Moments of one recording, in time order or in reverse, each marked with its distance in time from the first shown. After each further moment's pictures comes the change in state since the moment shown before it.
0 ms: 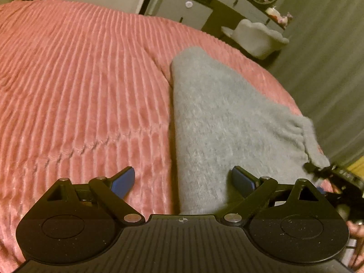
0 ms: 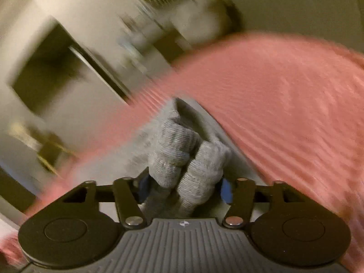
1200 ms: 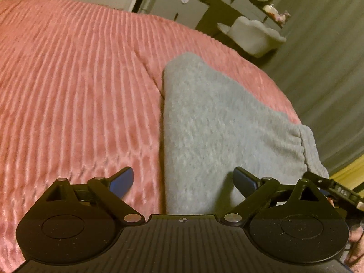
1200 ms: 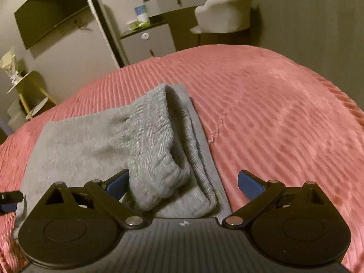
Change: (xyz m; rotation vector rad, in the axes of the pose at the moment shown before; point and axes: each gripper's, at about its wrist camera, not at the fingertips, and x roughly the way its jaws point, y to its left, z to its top) left arm 0.022 -0.002 0.035 -0.014 0.037 -0.044; right arm -0.004 0.029 0.018 -0.379 0.012 -0.088
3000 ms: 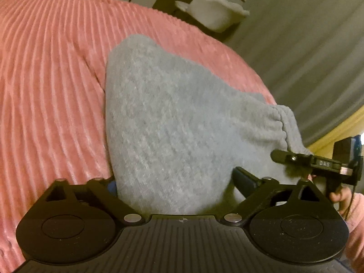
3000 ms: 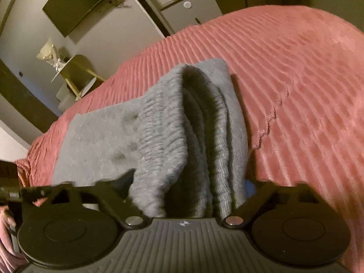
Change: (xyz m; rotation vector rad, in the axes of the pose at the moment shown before) left arm 0.049 -0.010 0.022 0.151 0.106 -0.184; right arm 0.072 -0.034 0.042 0.006 0.178 0.353
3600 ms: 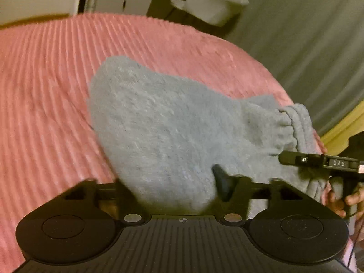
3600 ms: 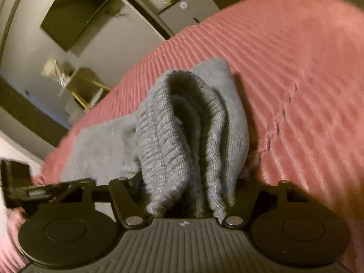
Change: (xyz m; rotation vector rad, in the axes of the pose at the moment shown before) left arm 0.015 -0.025 0.032 0.109 0.021 0.101; right arm 0.017 -0.003 0.002 0.056 -0.030 0.020
